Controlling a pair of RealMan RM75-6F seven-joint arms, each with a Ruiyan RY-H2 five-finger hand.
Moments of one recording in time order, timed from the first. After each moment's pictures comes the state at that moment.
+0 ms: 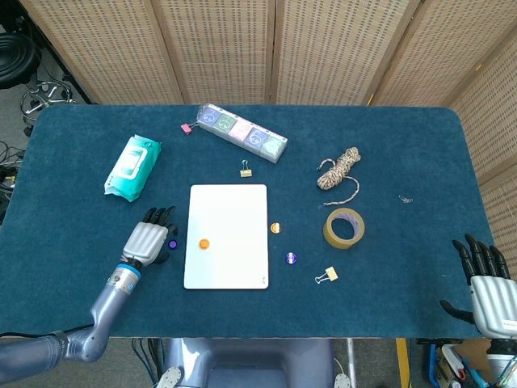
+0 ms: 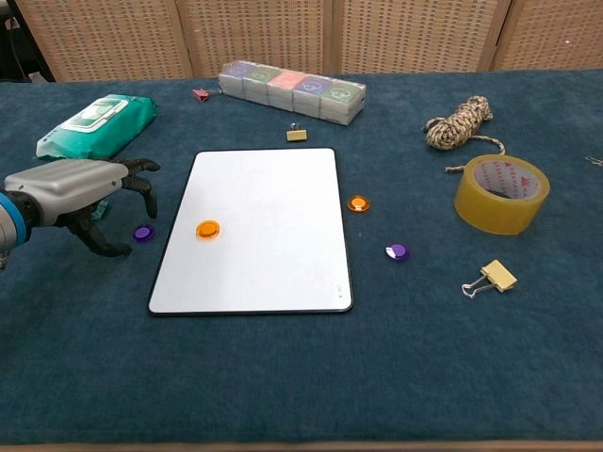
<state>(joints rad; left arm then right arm) -0.64 -1.60 -0.08 -1.39 1.04 0.98 0.44 0.03 -1.03 0.05 -1.79 -1.47 1.49 -0.18</state>
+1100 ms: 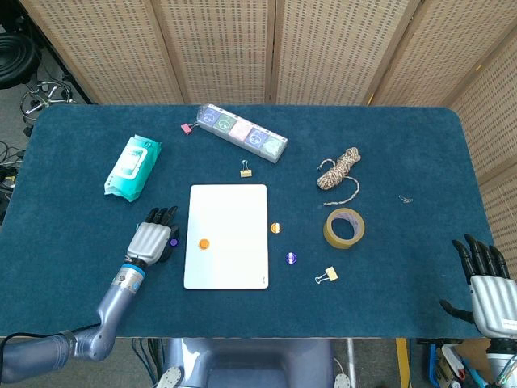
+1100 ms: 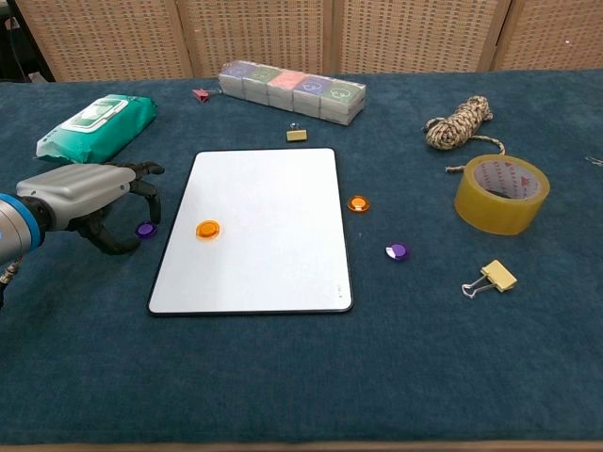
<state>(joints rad) -0.63 -1.64 -0.09 -1.36 1.03 0.98 0.45 0.03 -1.03 0.05 -1.79 -1.46 1.48 -0.17</state>
